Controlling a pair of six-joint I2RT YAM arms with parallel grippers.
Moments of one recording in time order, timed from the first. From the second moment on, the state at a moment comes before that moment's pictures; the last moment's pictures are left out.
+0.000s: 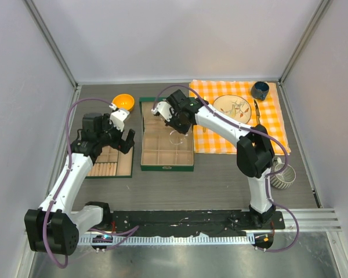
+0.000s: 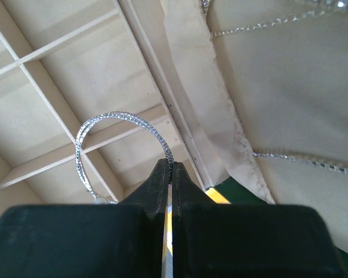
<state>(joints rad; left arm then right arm) -0.10 1.07 0.85 -0.44 0.39 0.36 0.71 2.02 1.76 -0.80 -0.02 -0.47</state>
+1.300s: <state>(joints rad) -0.10 1.07 0.83 -0.44 0.39 0.36 0.75 2.23 1.91 -0.78 -0.06 -0.41</state>
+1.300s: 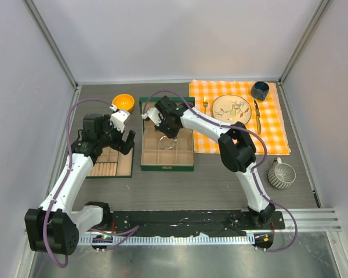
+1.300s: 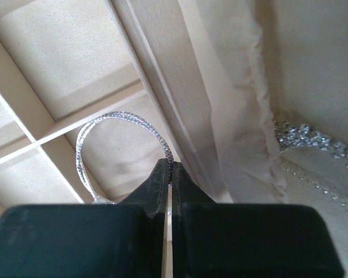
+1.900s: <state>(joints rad) -0.10 1.07 0.83 -0.44 0.39 0.37 0.77 2.26 1.94 -0.79 -0.04 -0.41</state>
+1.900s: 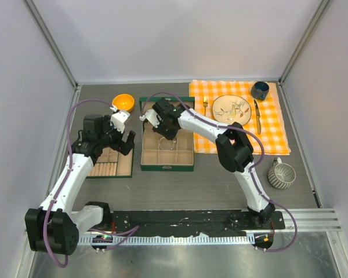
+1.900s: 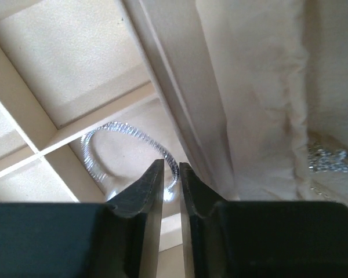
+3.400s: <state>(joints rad) -0.08 1.31 0.88 -0.38 0.10 0.38 0.82 1.76 1.55 -0.72 0.04 -0.38</state>
